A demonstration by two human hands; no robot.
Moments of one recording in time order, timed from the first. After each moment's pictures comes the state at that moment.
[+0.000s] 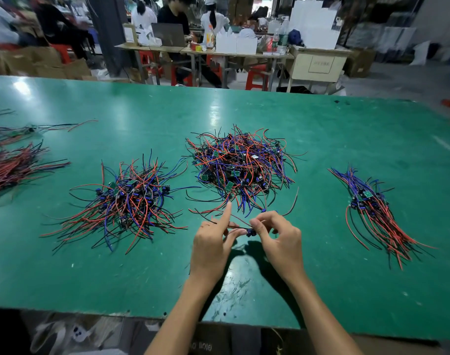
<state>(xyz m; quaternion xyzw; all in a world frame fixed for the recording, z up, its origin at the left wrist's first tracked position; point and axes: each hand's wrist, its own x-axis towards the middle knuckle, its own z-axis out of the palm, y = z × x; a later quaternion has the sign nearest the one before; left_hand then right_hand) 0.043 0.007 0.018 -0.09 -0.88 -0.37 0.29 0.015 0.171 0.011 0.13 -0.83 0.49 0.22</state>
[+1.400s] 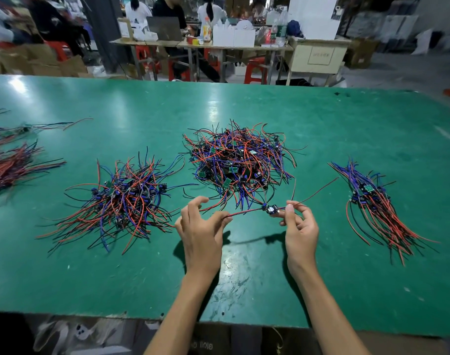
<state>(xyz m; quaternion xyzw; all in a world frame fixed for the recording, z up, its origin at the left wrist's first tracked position) 0.032 0.004 0.012 0.03 -0.89 -0.29 0.34 0.004 0.186 0.009 -0.06 -0.65 0.73 0.21</state>
